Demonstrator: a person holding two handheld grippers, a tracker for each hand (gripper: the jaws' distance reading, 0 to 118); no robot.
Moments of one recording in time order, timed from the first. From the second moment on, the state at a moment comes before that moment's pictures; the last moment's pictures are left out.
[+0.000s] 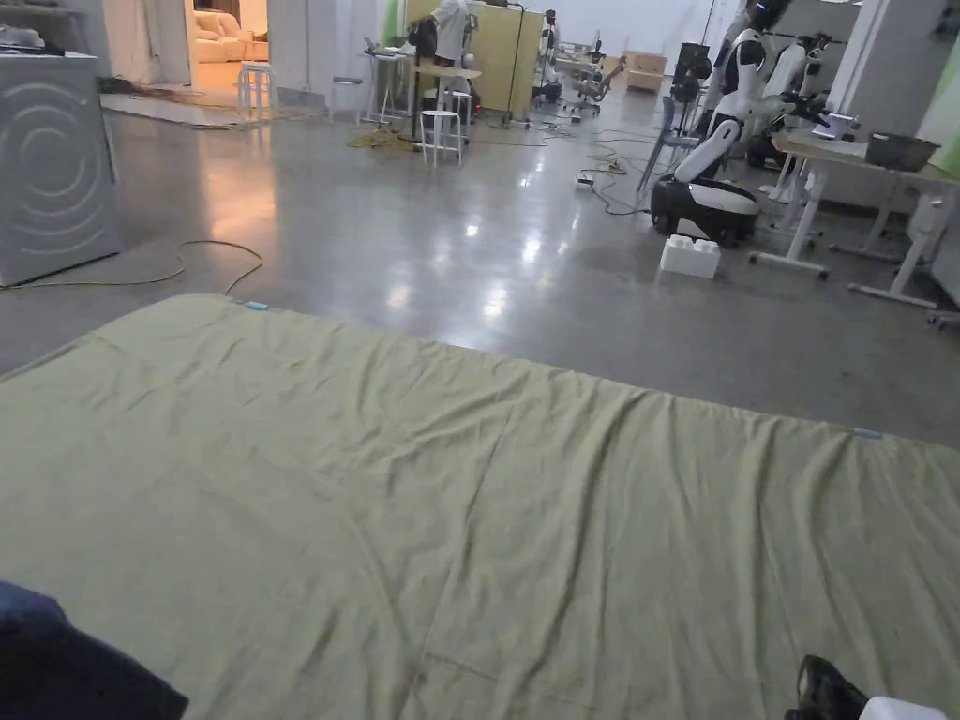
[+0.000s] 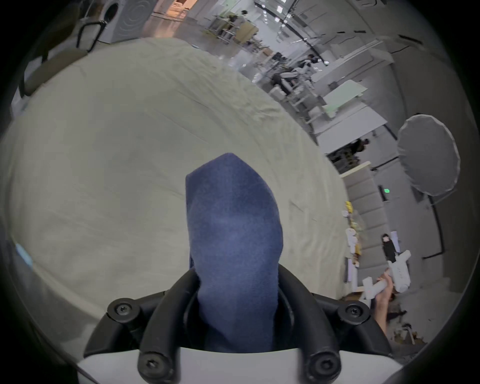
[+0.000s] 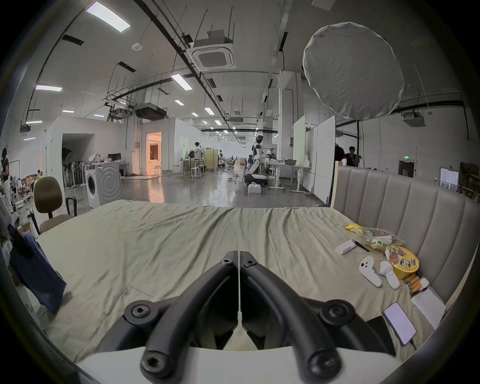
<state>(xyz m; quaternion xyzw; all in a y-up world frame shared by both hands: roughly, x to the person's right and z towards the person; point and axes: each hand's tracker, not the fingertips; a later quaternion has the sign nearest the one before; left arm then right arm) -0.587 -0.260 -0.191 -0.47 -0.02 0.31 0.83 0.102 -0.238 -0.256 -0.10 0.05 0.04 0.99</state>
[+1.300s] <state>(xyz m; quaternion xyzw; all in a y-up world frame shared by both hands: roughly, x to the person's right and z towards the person) -0.384 -0.254 -0.220 -0.24 0.09 -0.02 0.97 0.105 -0.251 -0.245 -0.13 0.05 0.05 0.99</state>
